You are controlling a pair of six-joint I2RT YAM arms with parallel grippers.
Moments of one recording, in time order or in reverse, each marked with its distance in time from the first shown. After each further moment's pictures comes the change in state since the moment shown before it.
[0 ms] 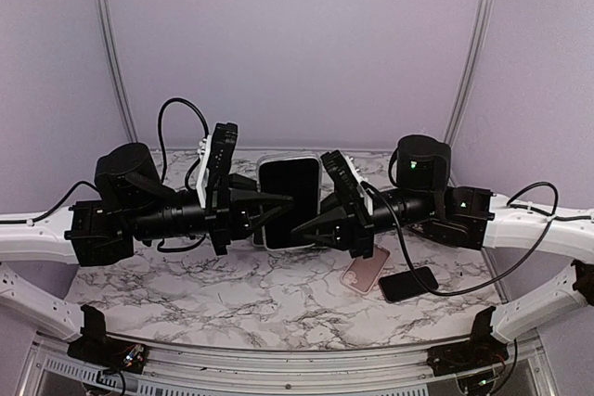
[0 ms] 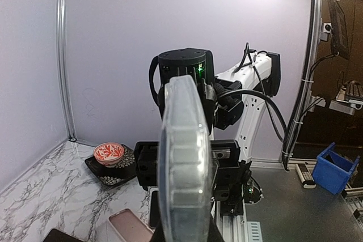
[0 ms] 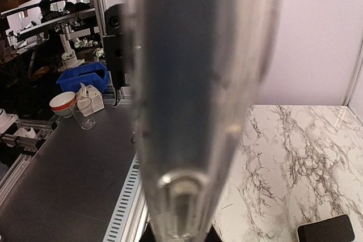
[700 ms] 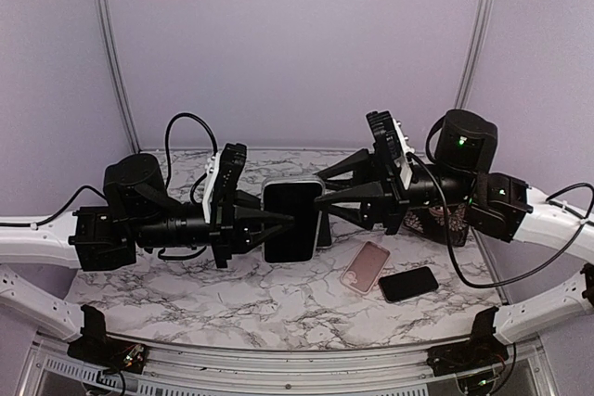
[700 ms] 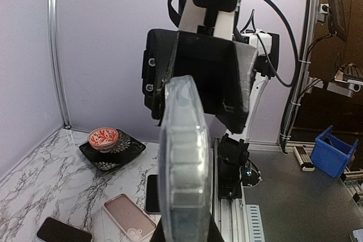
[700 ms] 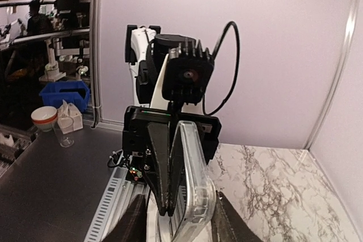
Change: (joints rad) left arm 0.000 -0.001 -0.042 -0.025 0.026 0.025; right arm 0.000 -0.127 0.080 -0.043 0.085 -0.080
